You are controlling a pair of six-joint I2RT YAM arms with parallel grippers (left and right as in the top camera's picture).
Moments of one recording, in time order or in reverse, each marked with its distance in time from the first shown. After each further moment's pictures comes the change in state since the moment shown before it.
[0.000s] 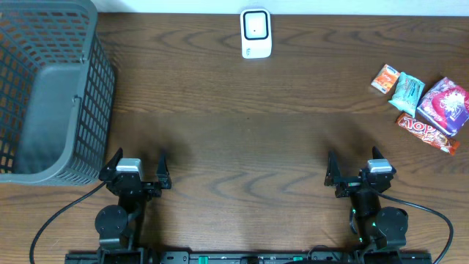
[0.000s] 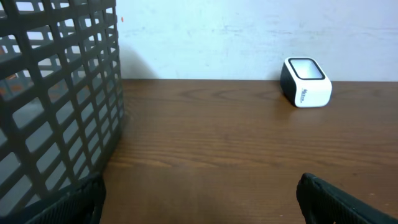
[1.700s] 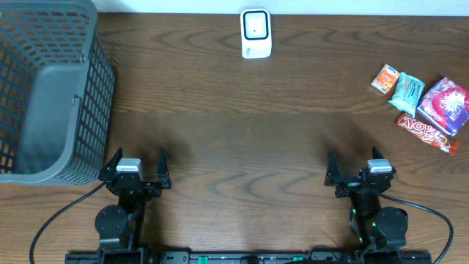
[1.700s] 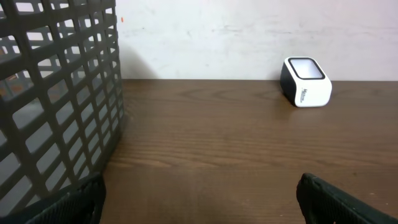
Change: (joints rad) left arm 0.000 0.000 0.000 0.000 0.000 0.003; right arm 0.000 0.000 0.000 0.000 0.000 0.000
